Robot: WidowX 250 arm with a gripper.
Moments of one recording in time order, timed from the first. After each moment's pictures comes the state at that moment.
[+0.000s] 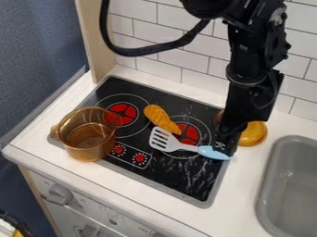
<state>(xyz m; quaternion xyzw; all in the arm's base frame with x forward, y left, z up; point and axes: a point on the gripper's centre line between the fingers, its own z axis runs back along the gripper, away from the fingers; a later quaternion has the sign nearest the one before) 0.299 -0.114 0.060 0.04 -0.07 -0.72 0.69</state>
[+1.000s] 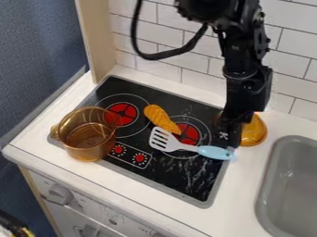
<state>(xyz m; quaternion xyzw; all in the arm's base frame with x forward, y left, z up) 0.344 -0.105 0.028 -0.02 -0.09 -0.72 0.69</state>
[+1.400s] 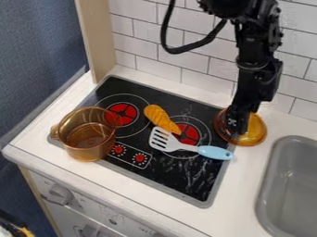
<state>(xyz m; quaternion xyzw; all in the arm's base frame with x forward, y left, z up) 0.378 -0.106 0.022 0.00 -0.07 -0.73 0.68</state>
